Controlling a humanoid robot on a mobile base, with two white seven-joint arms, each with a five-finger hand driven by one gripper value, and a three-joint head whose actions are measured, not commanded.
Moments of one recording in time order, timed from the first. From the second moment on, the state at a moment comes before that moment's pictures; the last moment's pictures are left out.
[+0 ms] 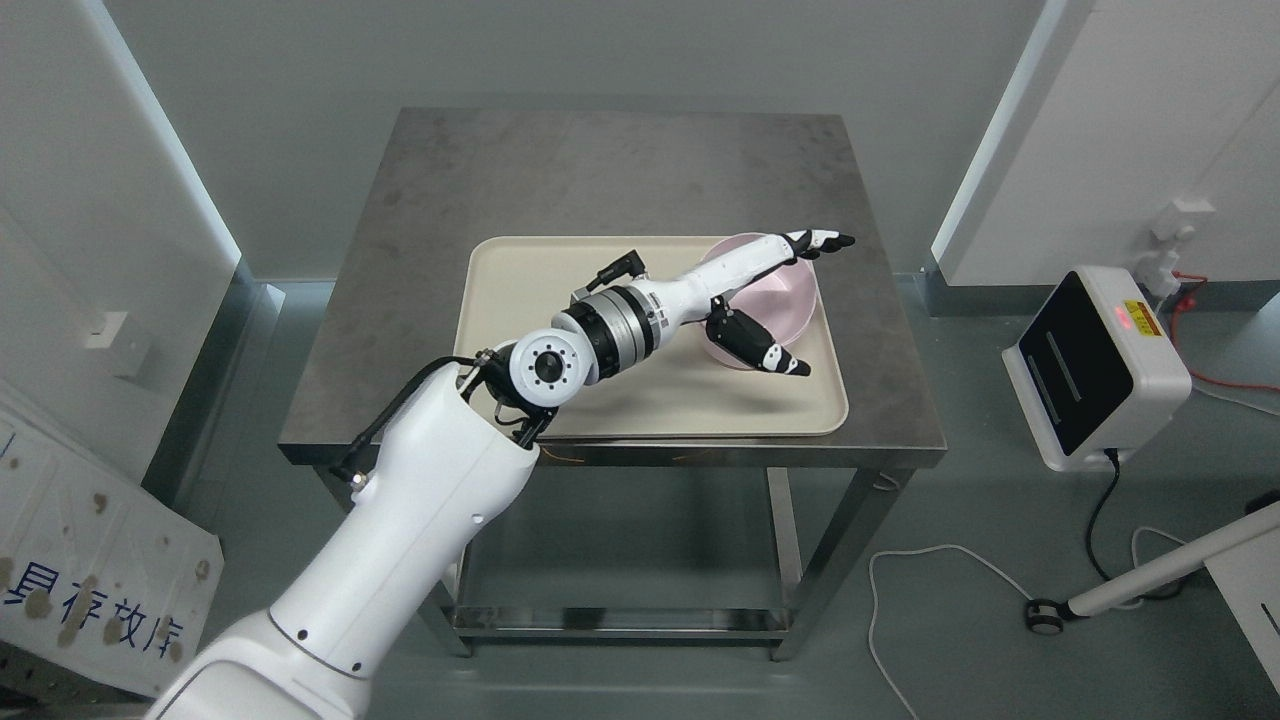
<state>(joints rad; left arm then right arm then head) -0.90 0.00 -0.59 -1.24 -0.28 0.04 -0.48 0.05 0.00 0.00 -0.05 0.00 -0.19 0.00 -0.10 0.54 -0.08</state>
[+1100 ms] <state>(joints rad) -0.91 0.00 -0.65 -1.27 -0.77 0.11 -0.56 0.05 0.00 0.00 -0.05 0.00 -0.19 0.00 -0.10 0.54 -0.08</state>
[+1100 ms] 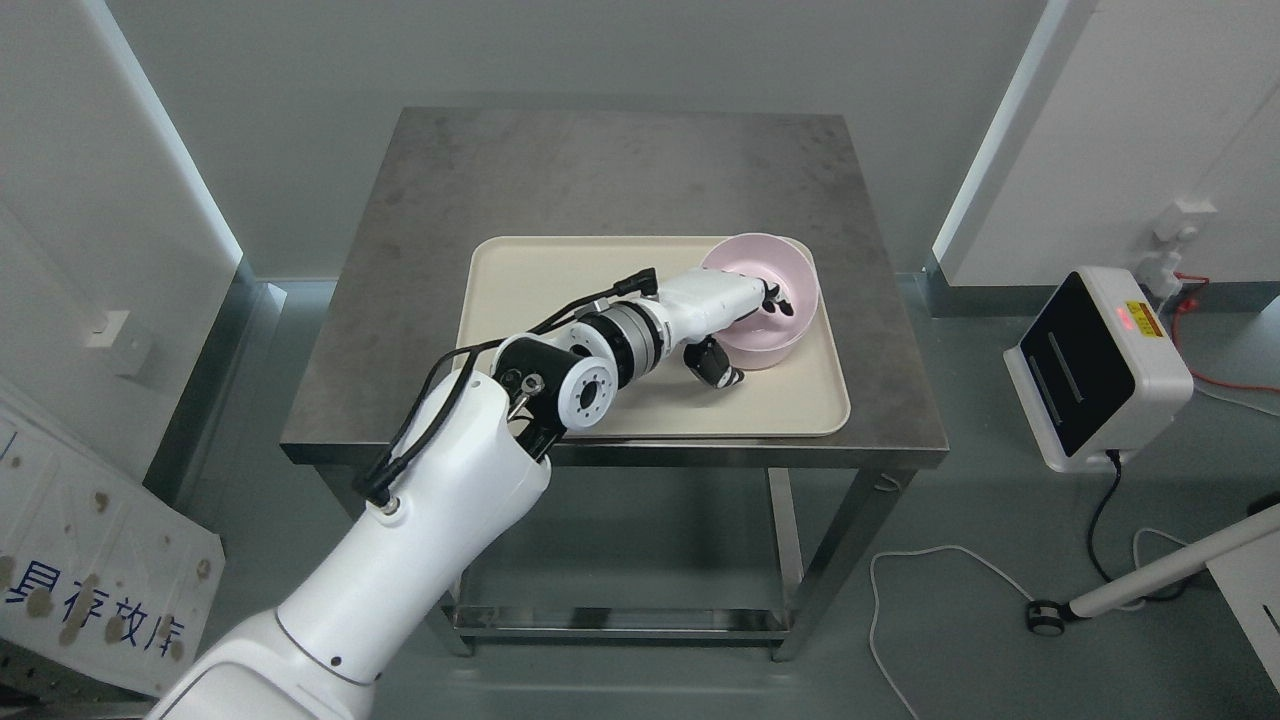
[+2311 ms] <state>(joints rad) -0.91 0.00 -0.57 -1.28 -0.77 0.01 -0.57 0.05 0.00 0.00 -0.05 0.00 -0.19 0.00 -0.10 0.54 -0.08</state>
